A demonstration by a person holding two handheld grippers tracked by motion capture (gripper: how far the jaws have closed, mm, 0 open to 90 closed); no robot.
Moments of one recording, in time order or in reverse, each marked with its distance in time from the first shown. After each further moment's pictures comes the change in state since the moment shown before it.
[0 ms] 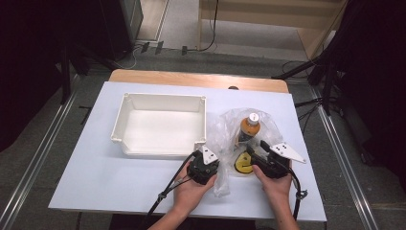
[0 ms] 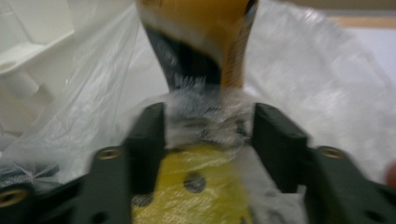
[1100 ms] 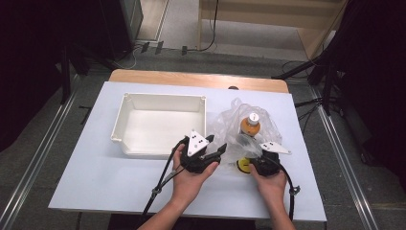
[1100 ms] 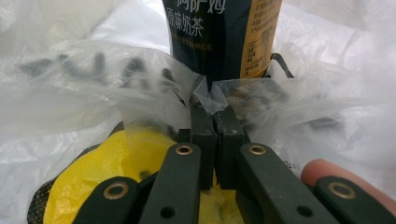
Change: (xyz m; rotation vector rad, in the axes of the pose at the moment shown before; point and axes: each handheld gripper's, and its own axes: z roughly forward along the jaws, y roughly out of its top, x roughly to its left) left arm 0.017 0.047 -0.057 -0.353 -0.038 -0.113; right arm 0.003 -0.008 0.025 0.198 -0.011 -0.027
